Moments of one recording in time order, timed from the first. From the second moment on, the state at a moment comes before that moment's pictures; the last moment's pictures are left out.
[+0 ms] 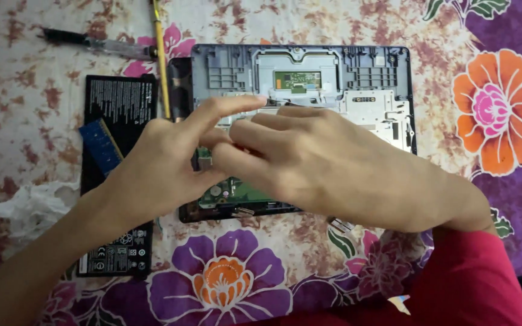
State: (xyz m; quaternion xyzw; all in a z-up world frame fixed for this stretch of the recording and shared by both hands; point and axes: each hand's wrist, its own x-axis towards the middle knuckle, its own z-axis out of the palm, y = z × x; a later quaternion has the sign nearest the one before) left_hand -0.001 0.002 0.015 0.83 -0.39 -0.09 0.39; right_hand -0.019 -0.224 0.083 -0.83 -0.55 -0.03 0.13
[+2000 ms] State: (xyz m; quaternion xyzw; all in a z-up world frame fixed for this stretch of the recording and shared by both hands) left_hand -0.010 0.022 0.027 0.83 -0.41 0.03 0.38; right_hand -0.081 -0.310 0.077 -0.89 -0.15 -0.08 0.43
